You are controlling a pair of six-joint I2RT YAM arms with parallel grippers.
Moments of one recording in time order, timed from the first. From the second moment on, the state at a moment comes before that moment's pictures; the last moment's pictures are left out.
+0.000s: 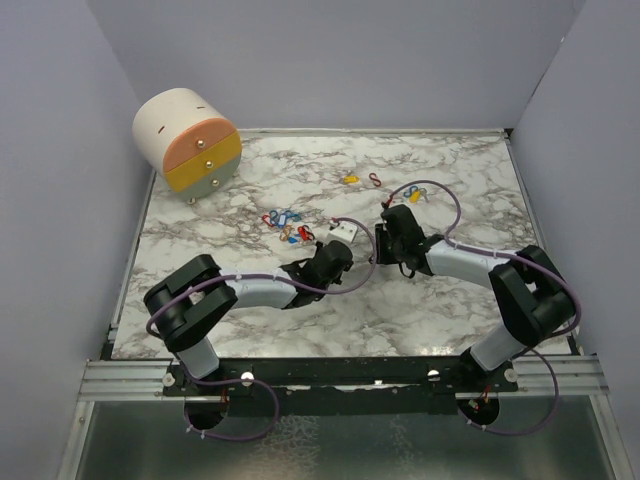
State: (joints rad) left arm -0.98 1.69 0.78 0.23 -0.47 -0.32; right arm 0.57 1.59 0.78 -0.05 0.15 0.38
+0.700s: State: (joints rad) left arm -0.98 1.61 0.75 0.22 -0.47 -0.31; right arm 0.56 1.54 0.78 -0.04 0.20 0.37
